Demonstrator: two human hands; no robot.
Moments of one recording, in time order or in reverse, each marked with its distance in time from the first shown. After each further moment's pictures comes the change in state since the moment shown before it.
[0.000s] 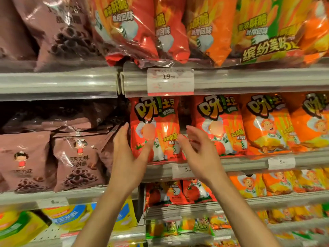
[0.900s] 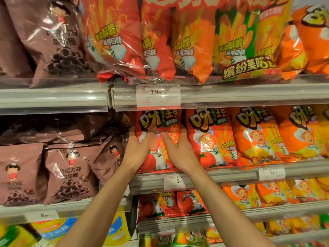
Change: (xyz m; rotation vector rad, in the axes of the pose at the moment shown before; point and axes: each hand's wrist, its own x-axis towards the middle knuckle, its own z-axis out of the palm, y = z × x) left_hand 0.069 0.002 0.053 -0.215 -0.080 -0.201; right_hand 0.064 0.016 0.027 -0.050 -0.054 0.095
